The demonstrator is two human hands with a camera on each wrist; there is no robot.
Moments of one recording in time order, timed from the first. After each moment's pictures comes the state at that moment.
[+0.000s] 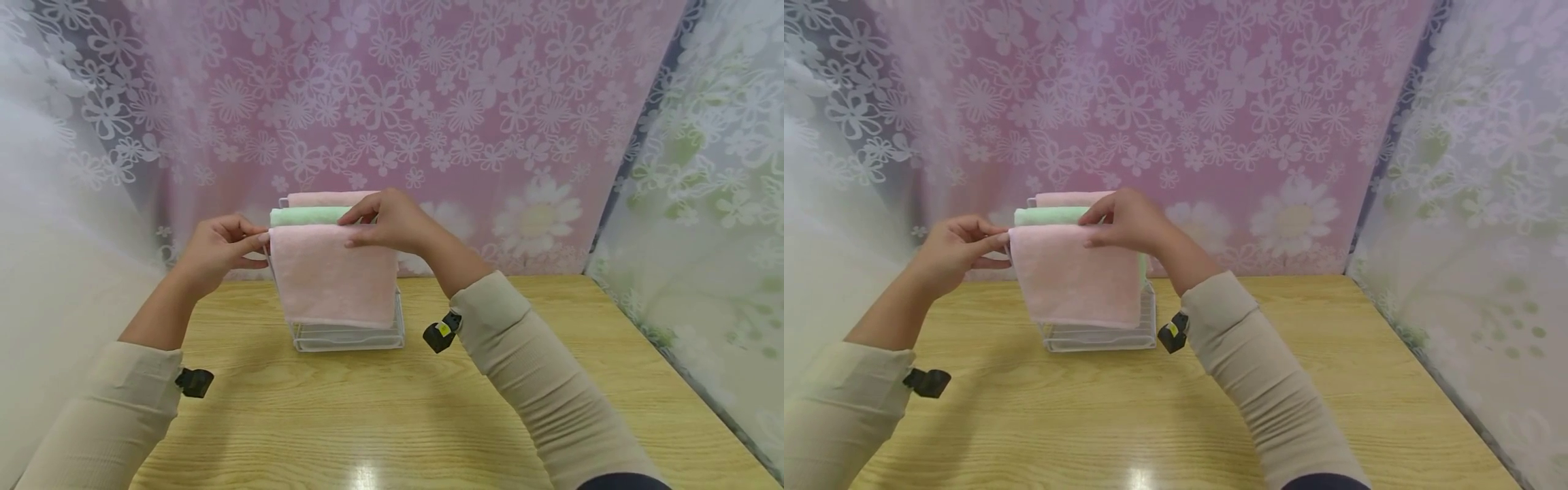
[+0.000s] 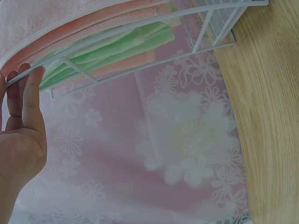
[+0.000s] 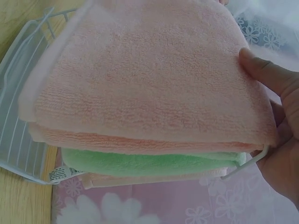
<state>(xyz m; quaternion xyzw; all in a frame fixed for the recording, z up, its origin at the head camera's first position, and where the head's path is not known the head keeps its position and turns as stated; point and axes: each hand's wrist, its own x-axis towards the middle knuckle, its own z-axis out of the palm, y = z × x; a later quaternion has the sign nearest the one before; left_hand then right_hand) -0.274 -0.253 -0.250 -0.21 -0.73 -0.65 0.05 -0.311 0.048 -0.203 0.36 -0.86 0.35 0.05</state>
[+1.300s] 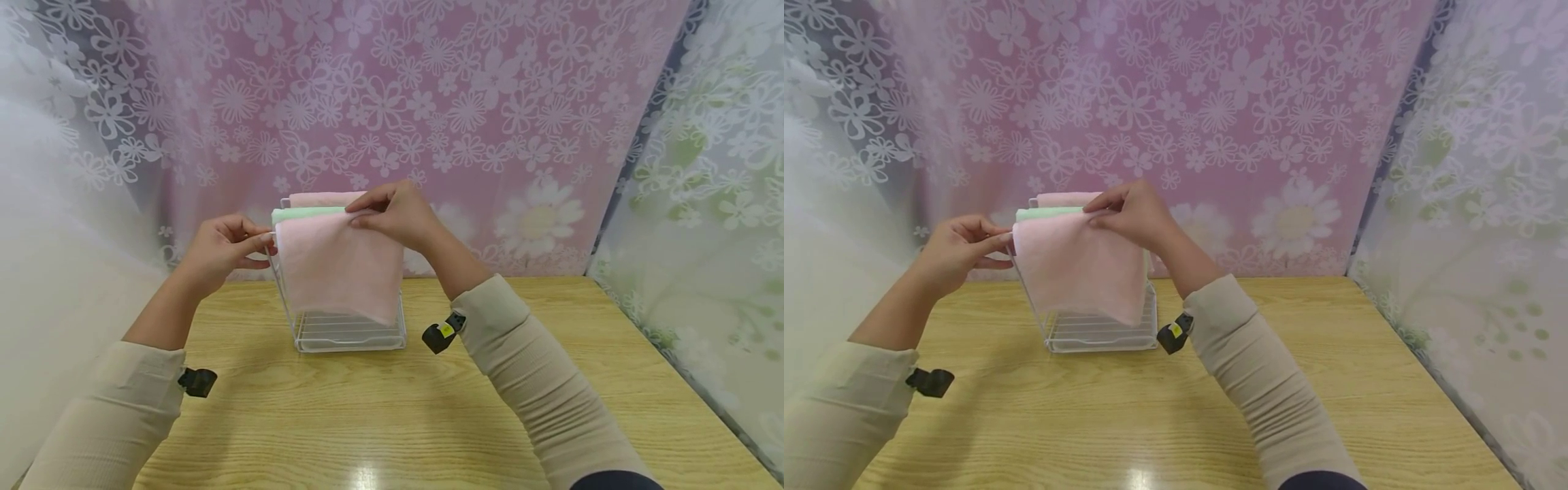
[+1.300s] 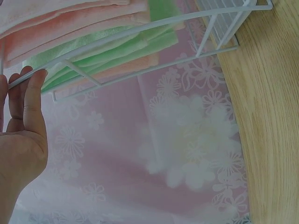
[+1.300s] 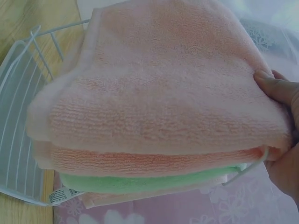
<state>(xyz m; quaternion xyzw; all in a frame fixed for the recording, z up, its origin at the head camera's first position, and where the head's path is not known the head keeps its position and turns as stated) -0.276 -0.252 -0.252 -0.23 -0.74 -0.63 0.07 -0.308 0.049 -0.202 0.31 -0.81 0.48 0.10</state>
